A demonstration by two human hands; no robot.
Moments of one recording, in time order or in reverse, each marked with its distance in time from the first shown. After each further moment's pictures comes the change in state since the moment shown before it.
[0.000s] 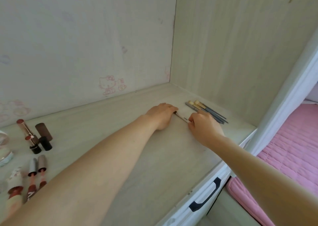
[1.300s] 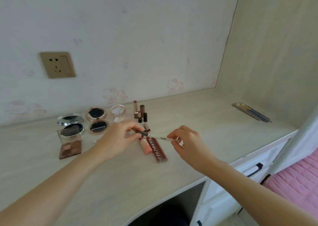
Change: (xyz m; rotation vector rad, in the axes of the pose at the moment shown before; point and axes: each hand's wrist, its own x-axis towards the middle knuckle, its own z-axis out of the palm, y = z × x) left_hand -0.405 -0.091 -0.091 -0.508 0.404 -0.287; right_hand -0.187 -0.233 -0.027 0.460 -0.002 -0.528
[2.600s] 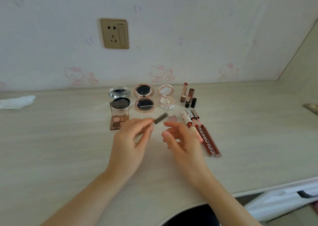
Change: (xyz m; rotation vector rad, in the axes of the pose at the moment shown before) left_hand -0.093 -0.039 -0.010 -0.041 0.640 -0.005; right_hand 0.007 -0.111 0.105 0.812 -0.070 0.188
